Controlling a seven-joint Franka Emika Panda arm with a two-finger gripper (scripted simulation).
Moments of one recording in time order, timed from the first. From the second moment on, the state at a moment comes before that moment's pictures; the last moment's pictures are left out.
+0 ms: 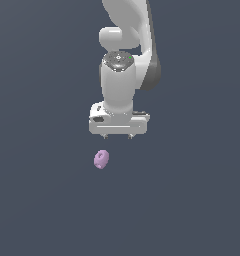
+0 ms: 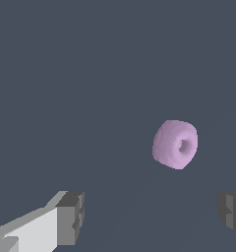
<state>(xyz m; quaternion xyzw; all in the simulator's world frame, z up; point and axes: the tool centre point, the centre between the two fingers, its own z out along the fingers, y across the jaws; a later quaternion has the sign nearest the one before) 0.015 -0.008 0.190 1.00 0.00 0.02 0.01</state>
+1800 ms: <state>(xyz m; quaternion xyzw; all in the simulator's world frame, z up) 0.036 -0.087 0.056 0.99 -0.17 0.00 0.00</state>
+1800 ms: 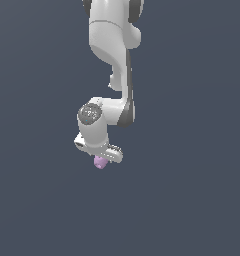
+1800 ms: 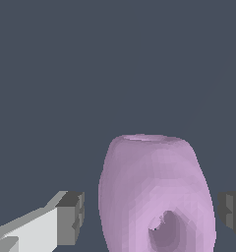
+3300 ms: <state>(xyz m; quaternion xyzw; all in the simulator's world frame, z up) 0.039 -0.053 0.121 0.99 -0.17 0.00 0.00</state>
